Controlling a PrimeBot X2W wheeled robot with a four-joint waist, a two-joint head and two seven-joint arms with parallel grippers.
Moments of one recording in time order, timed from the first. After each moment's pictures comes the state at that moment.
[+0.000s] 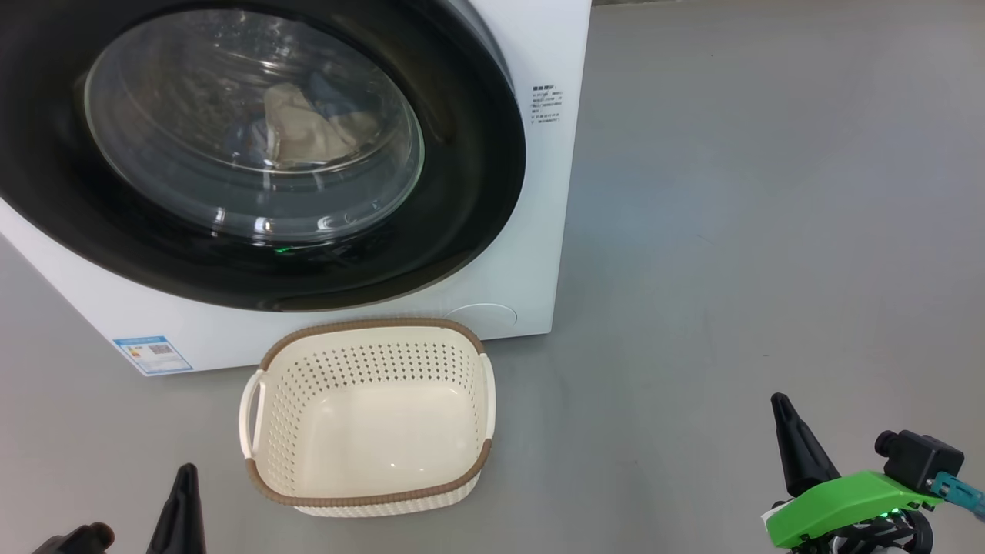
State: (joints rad) left arm 0.02 0.09 0.04 0.26 -0.55 -0.13 -0.19; right arm -0.13 -0.10 -0.02 0.41 0.59 0.13 -0.19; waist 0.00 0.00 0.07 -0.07
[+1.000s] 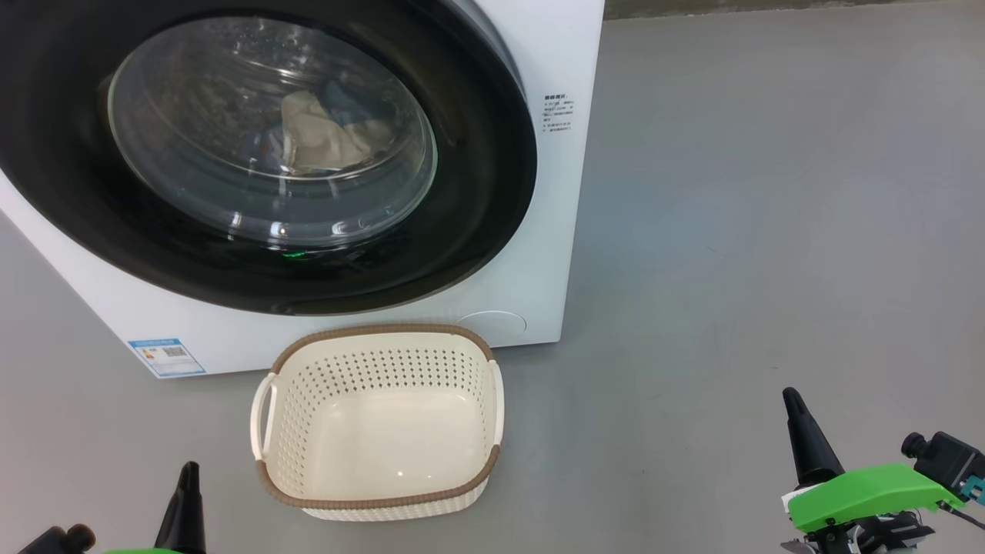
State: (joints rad) left arm 0.00 0.08 0.05 0.26 -0.86 -0.13 -0.10; right arm -0.13 -0.08 -0.06 0.38 0.89 0.13 -0.10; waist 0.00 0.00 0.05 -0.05
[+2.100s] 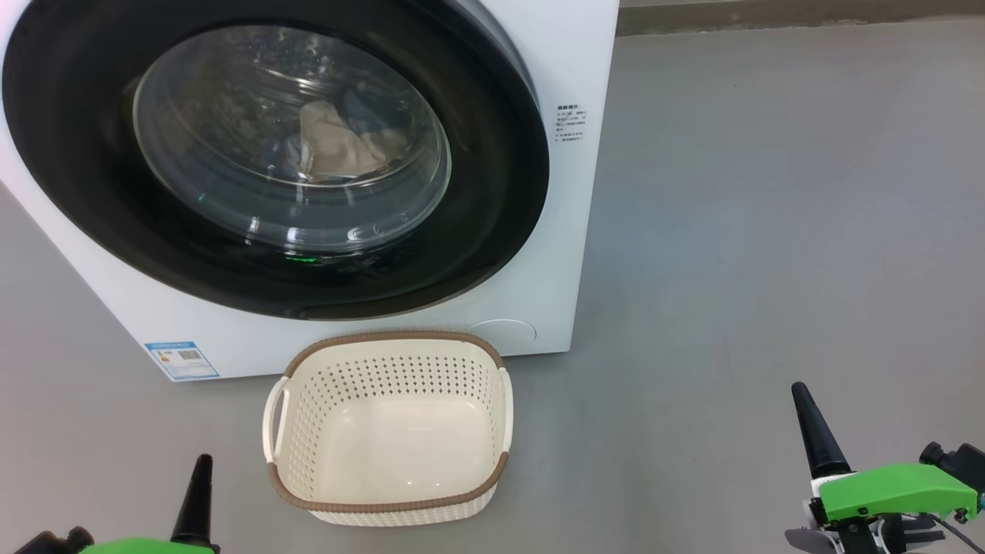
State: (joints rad) left arm -0.03 0.06 0.07 0.27 -1.18 -0.13 -0.01; right arm -0.12 -0.07 -0.09 0.33 1.19 0.13 -0.01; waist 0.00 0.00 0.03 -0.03
